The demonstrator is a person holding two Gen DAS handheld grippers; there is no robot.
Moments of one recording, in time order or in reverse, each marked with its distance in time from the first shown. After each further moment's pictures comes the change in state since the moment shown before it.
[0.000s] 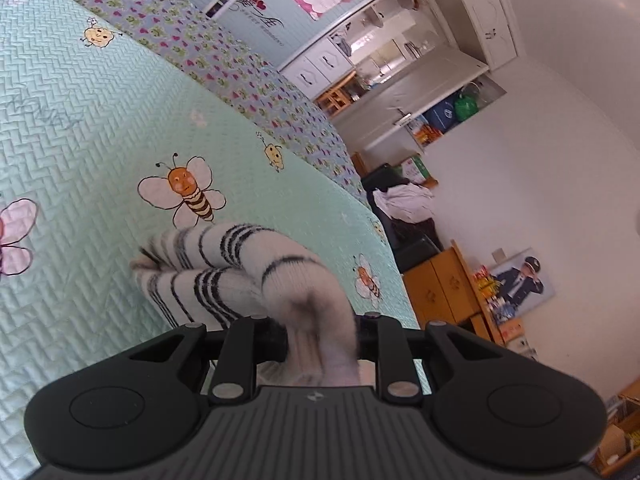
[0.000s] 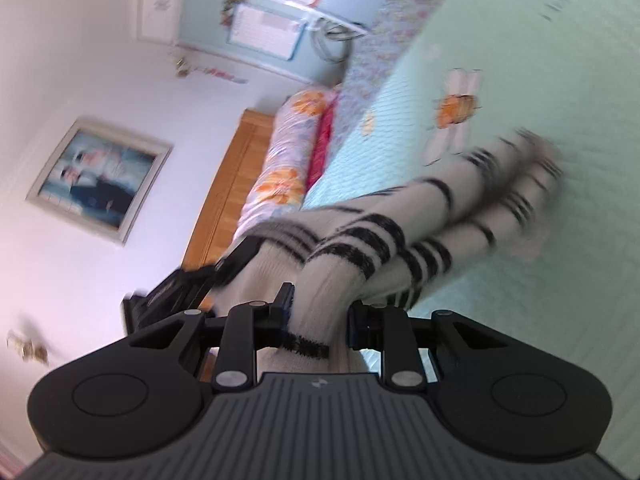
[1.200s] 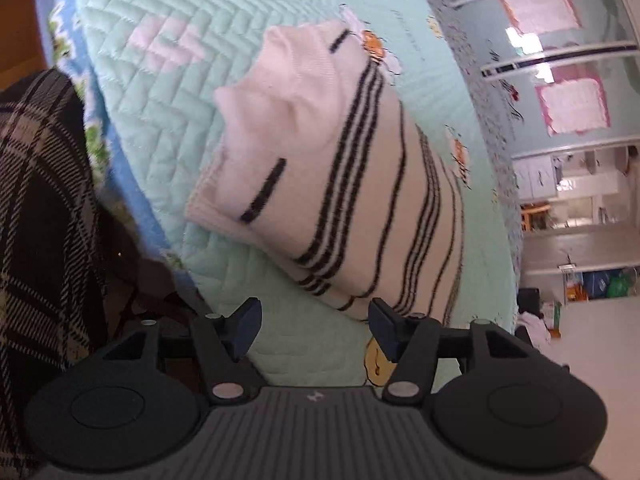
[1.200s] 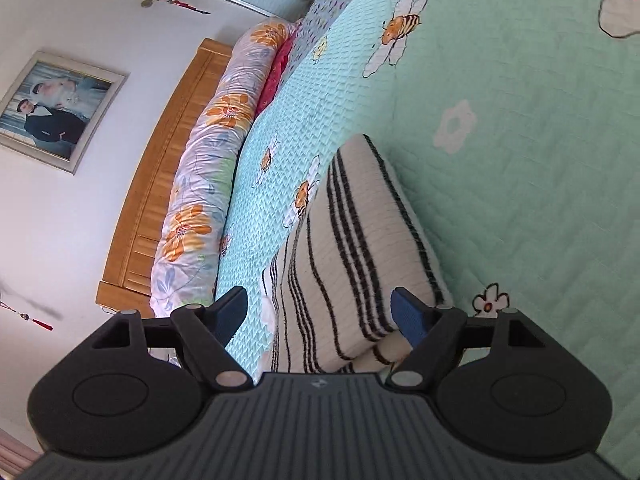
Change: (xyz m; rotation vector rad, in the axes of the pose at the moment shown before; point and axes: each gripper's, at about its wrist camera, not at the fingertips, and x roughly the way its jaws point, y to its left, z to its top) left arm -0.093 0.075 -0.261 -0.723 -0.237 0.457; right arm 0.008 -0.086 -0.063 0.000 0.157 -0.151
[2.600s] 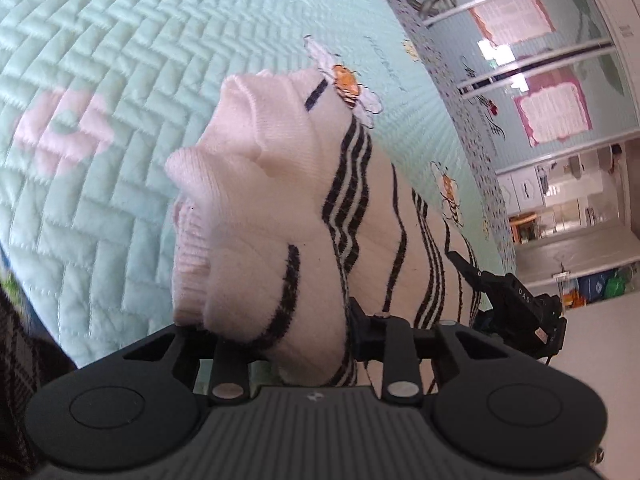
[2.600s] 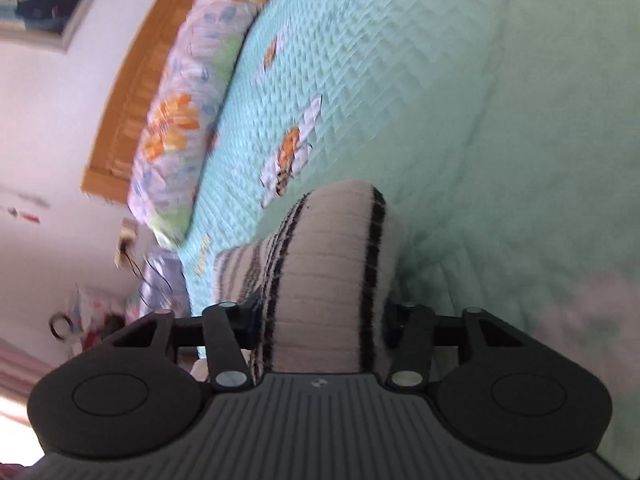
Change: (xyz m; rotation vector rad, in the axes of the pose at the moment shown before) left arm 0.022 -0.032 0.053 0.177 -0.081 -0.074; right arm 0.152 -0.009 0.107 -0.151 0.389 0.071
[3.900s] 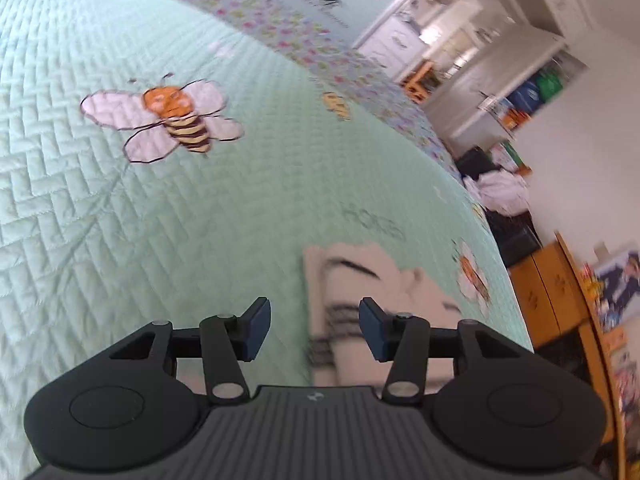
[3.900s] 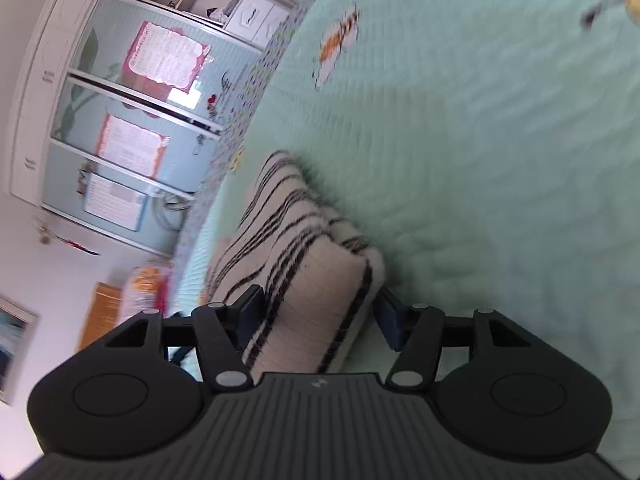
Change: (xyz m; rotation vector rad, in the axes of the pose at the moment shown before) left arm 0.247 -0.289 -0.059 0.638 0.172 -0.188; right arm -0.329 -0.078 -0.237 0.399 -1.069 -0.480
